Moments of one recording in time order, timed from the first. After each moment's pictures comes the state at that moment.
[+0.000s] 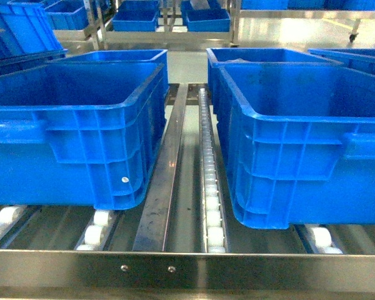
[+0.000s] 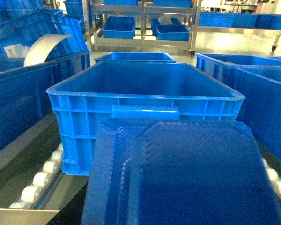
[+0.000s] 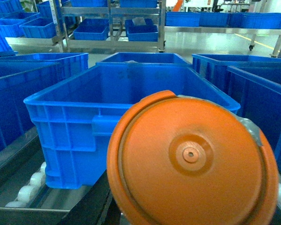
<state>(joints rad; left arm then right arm) 0.00 0.01 0.01 -0.01 0.00 0.00 0.00 0.01 0.01 0.00 0.00 0.01</state>
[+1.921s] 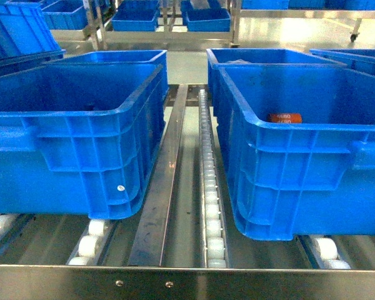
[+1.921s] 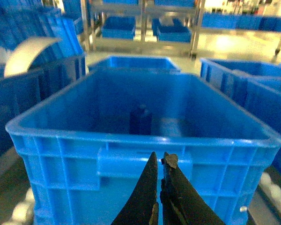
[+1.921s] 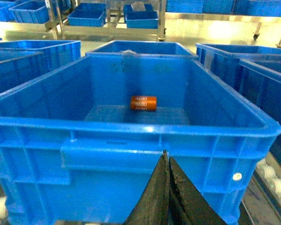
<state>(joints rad) 0.00 1.12 0.14 0.98 0.00 -0.02 0.00 1.14 0.10 1.00 0.00 -0.01</state>
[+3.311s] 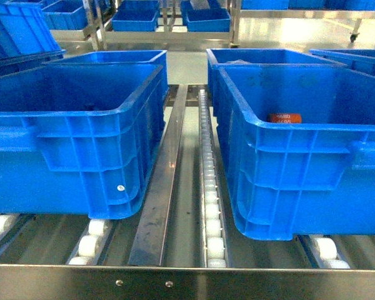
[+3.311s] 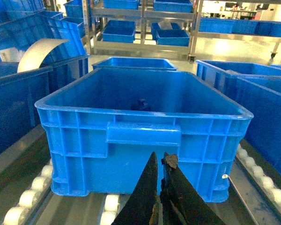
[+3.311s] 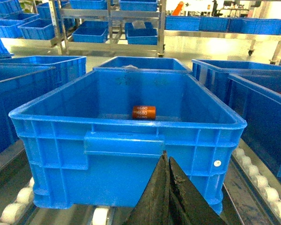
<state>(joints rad) 0.00 0.40 0.01 0.39 0.00 -0.02 0.00 0.37 0.01 0.37 0.00 -0.01</state>
